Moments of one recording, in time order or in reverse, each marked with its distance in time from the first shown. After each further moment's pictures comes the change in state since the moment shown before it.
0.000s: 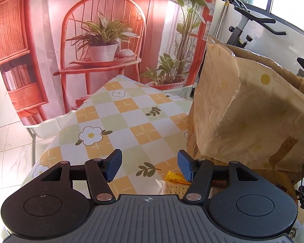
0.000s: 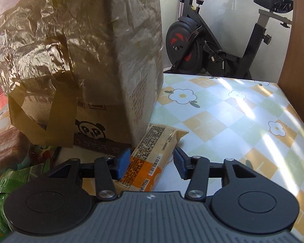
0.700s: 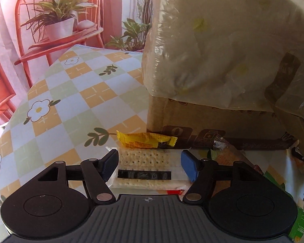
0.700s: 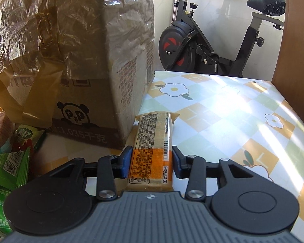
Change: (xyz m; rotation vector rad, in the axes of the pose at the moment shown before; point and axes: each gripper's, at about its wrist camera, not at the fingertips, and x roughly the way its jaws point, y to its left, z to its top) left arm 0.066 -0.058 -0.050 0.179 0.154 -0.085; right arm 0.005 -0.007 -0.031 0.006 -0.058 -0.045
